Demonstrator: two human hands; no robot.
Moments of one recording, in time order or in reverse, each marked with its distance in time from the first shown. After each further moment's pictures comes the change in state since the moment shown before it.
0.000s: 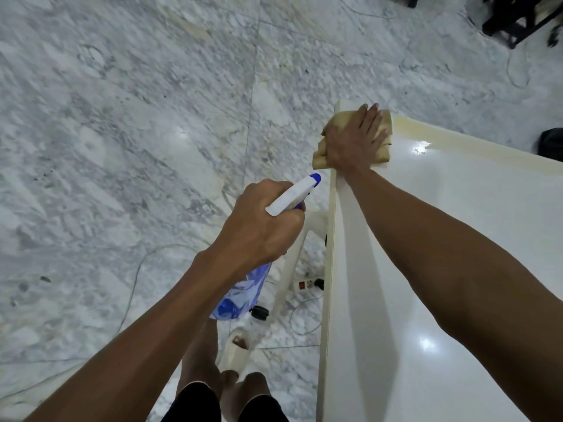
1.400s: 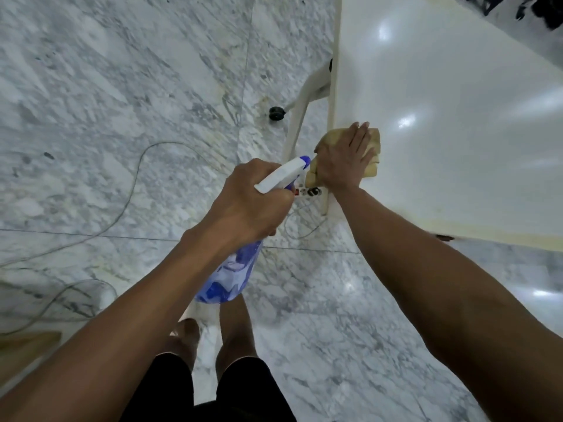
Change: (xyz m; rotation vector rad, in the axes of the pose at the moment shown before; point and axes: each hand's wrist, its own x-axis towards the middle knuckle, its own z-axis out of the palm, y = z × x) left_hand -0.390 -0.159 0.089 -0.098 -0.014 -0.035; right_hand -0.466 0.149 0.032 -0.032 -0.011 -0.031
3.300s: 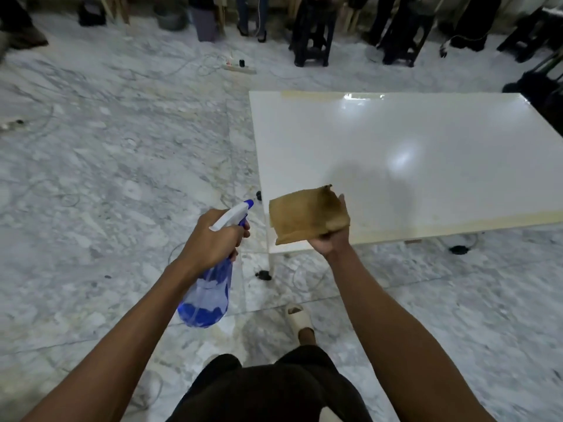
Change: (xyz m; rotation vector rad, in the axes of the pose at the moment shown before) left_hand -0.094 0.138 0.059 0.216 0.103 0.063; right_hand -0.117 0.129 -0.181 2.428 -0.574 0.426
